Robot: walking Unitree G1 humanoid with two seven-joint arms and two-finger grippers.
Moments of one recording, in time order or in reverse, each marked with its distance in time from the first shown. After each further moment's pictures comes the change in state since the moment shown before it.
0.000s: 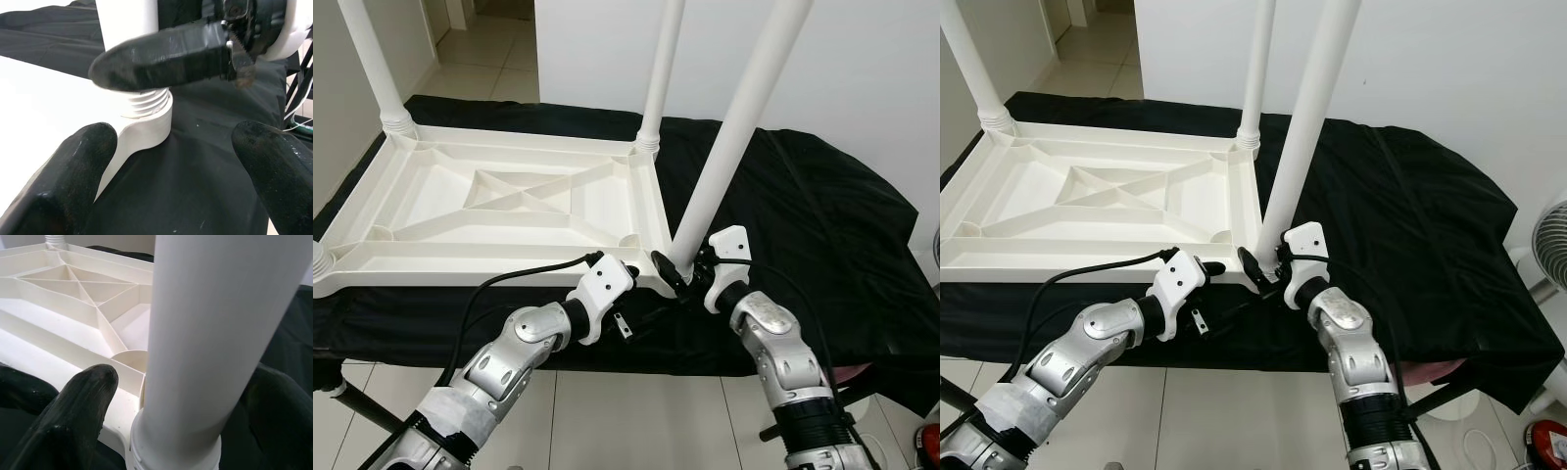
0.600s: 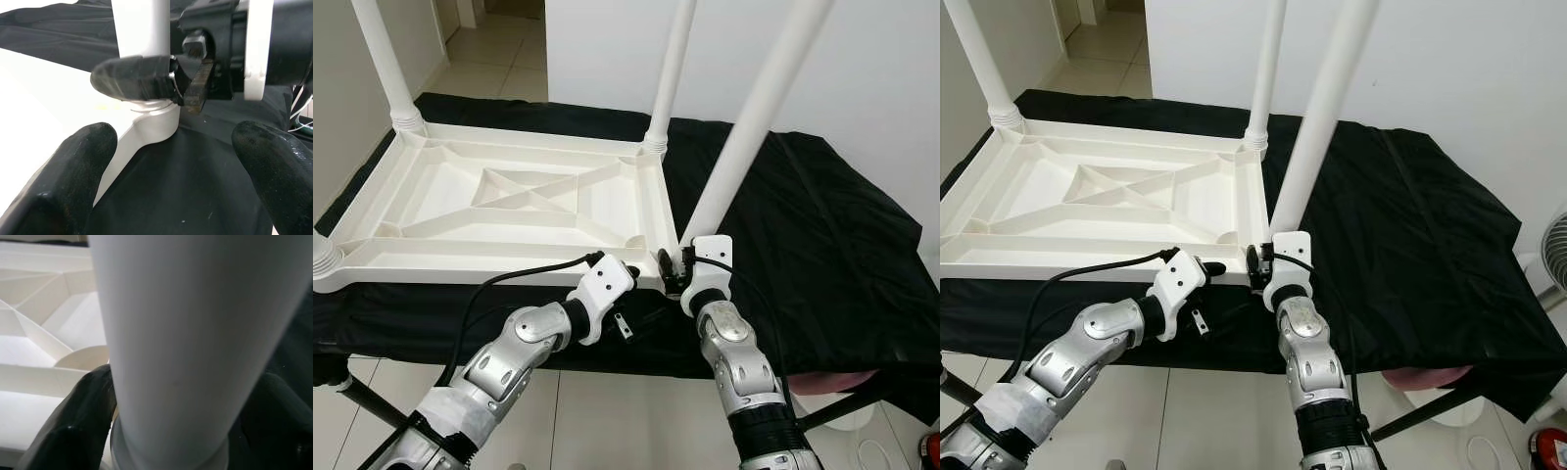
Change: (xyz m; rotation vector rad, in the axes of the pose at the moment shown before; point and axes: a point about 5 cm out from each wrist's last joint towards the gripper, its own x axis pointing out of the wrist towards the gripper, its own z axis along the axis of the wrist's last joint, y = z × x) left arm 0.000 0.000 0.001 0.001 0.001 -0.001; right arm 0.010 0.019 -0.013 0.142 0.042 -0.424
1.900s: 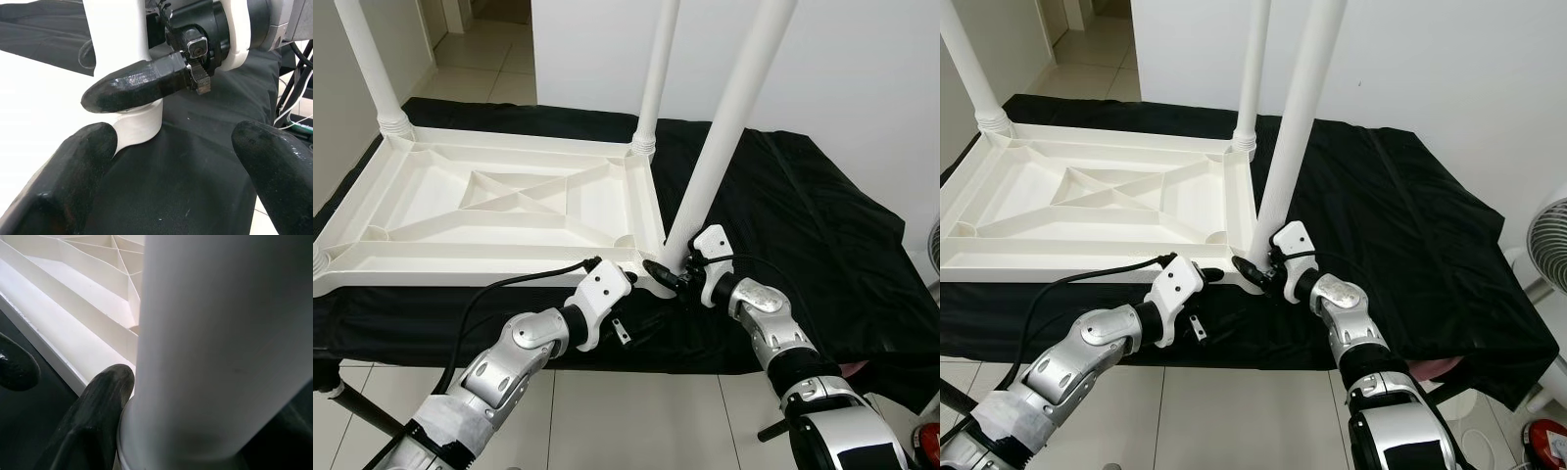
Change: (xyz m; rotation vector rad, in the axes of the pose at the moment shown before) left arm -0.005 -0.004 -0.006 -0.021 0.021 0.003; right arm 0.031 -0.026 -0.011 -0.223 0.010 0.658
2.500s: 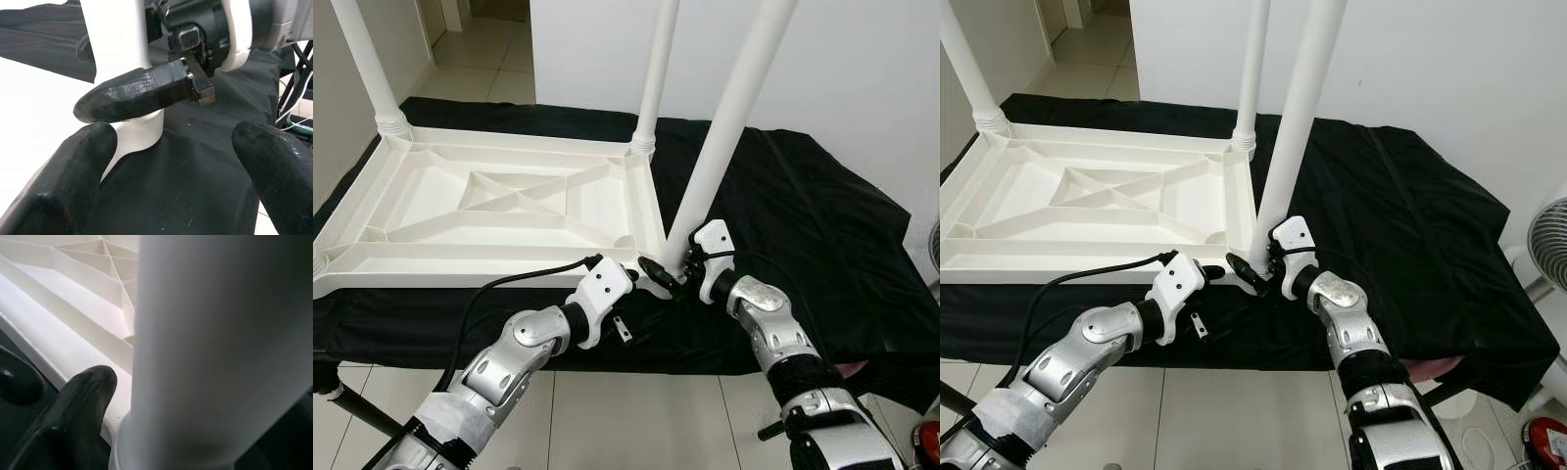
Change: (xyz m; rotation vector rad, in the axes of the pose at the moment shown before) left arm 0.001 0.002 0.003 0.009 -0.007 0.002; right arm 0.002 0.002 0.008 0.002 0.005 -0.032
